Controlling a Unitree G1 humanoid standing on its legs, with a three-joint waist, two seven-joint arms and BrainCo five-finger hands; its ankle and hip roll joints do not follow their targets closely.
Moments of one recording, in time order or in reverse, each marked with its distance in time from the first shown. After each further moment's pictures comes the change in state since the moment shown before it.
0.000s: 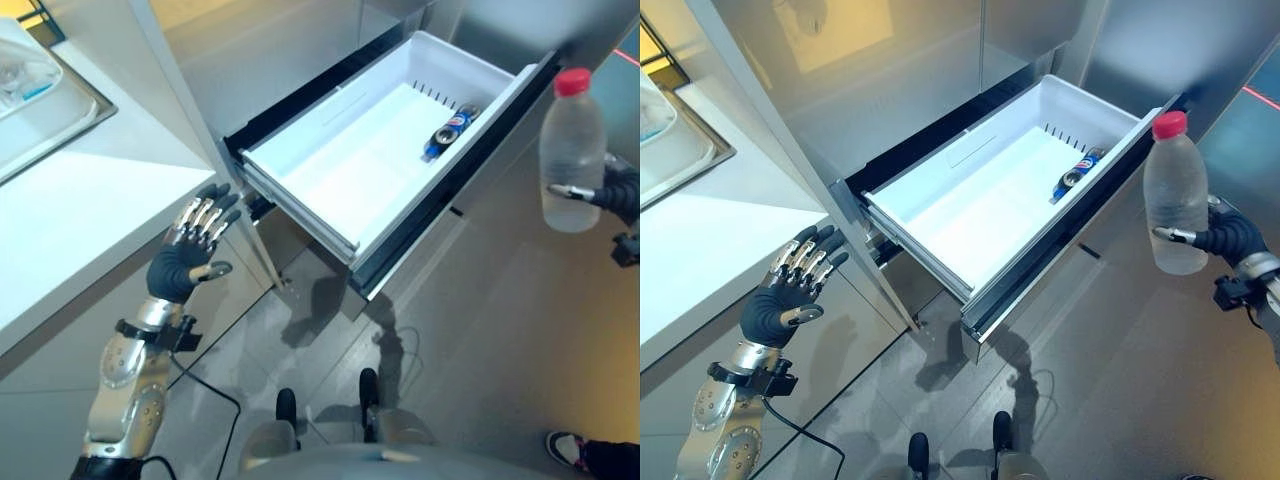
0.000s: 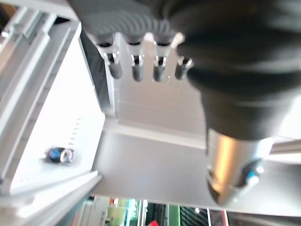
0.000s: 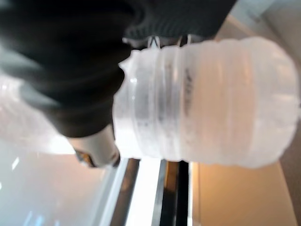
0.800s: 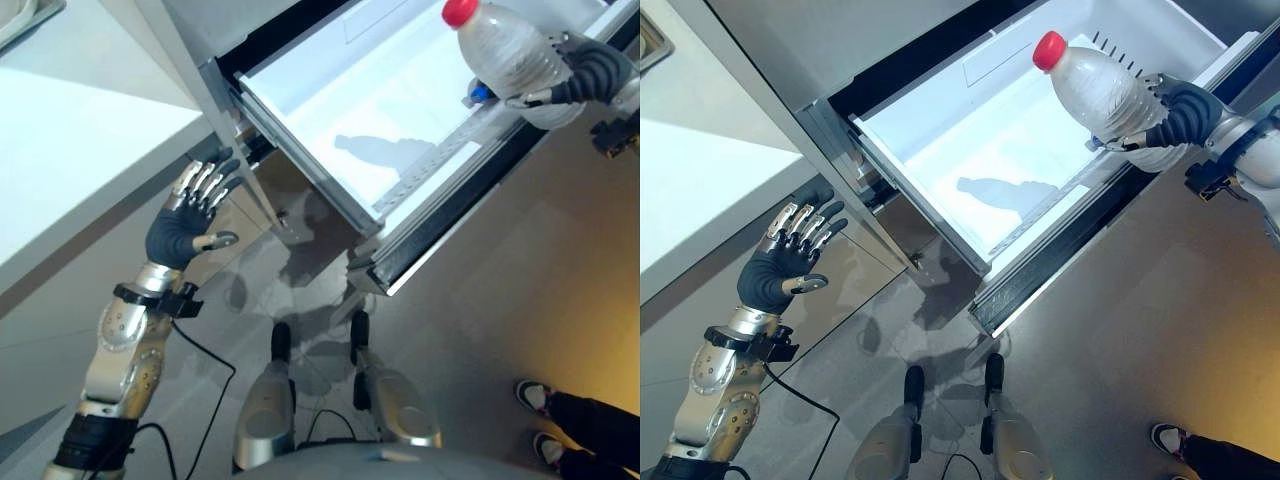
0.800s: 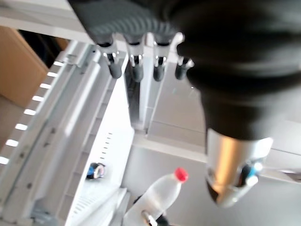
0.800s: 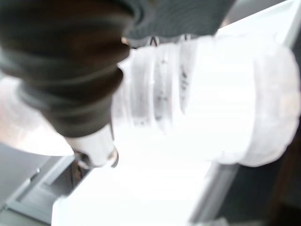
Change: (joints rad) left arm -0.143 0.100 -0.054 0.023 0.025 -0.023 0.073; right arm -0.777 -0.127 0.604 0.068 -0.189 -0.028 -0.036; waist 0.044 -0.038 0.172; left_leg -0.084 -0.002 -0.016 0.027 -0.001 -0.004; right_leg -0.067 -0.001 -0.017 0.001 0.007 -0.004
